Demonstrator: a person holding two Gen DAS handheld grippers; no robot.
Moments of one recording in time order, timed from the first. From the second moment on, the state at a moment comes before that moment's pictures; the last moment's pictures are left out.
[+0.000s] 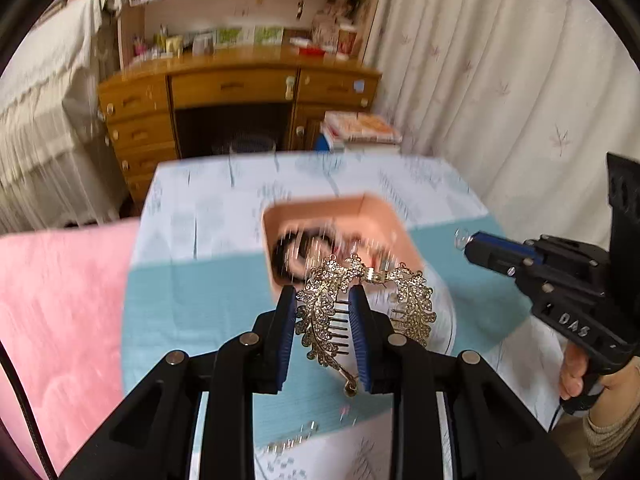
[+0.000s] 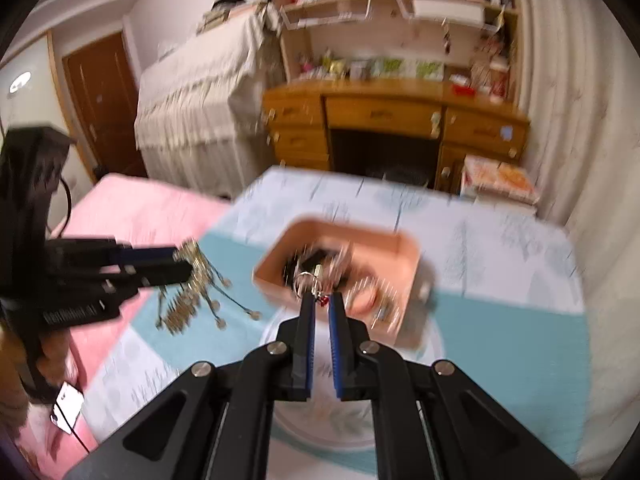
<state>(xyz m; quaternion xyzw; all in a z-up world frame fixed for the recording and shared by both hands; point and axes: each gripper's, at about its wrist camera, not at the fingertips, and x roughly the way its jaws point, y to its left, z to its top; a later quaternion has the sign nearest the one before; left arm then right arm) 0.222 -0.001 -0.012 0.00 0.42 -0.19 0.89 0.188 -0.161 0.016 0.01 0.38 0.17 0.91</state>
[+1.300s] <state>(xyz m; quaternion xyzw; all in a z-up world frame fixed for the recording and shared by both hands) 0.345 -0.096 -0.079 0.02 0.46 -0.16 0.87 0.256 -0.190 -0.078 0.07 0.48 0.14 0.86</state>
